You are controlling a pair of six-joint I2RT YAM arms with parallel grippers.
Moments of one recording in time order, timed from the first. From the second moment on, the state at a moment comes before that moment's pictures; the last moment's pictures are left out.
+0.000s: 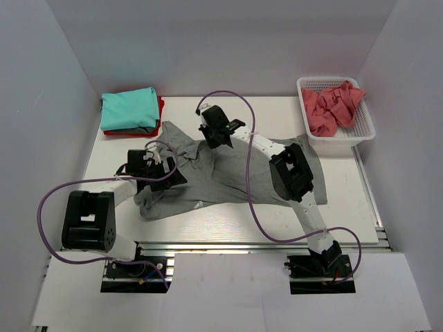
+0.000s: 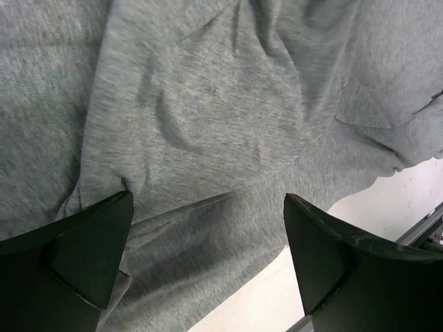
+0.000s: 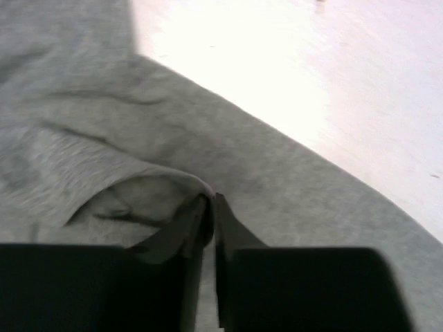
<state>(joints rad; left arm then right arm) -0.06 1.46 0.62 -0.04 0.54 -0.33 0.73 2.35 2.01 -0.48 0.09 0.04</state>
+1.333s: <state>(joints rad) -0.05 1.33 0.59 -0.21 0.27 -0.46 0.59 1.53 0.97 -0.29 0.03 0.32</state>
